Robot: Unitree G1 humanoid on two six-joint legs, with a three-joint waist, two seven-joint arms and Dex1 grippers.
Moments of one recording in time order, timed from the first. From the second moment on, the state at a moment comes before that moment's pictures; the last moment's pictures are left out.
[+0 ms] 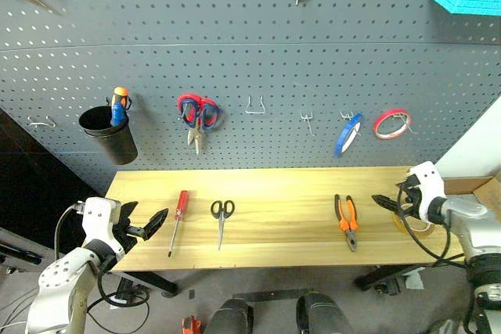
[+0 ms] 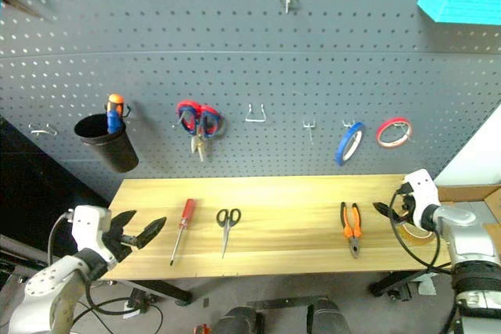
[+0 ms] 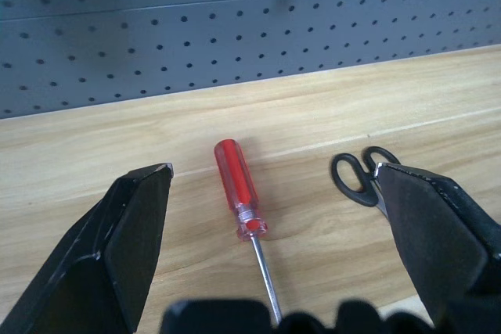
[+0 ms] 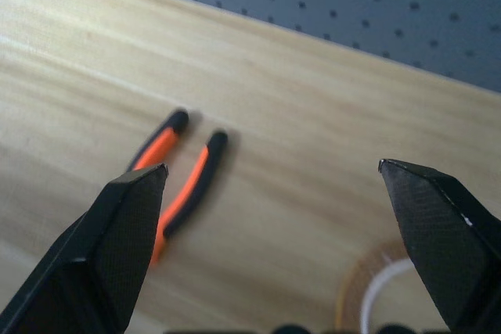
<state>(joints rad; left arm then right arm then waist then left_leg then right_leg) 0.14 0.57 0.38 0.05 -0.41 0.25 -0.67 -0.30 -0.71 -0.13 0.42 0.19 0.43 0.81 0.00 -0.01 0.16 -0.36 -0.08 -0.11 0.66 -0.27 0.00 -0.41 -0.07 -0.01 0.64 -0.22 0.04</state>
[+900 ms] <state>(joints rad) -0.05 0.52 -0.06 -0.15 -0.37 0.38 -0.82 -0.28 -0.72 -0.13 0.41 0.15 0.59 0.69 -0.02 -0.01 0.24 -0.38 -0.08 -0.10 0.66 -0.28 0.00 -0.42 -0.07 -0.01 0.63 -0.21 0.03</state>
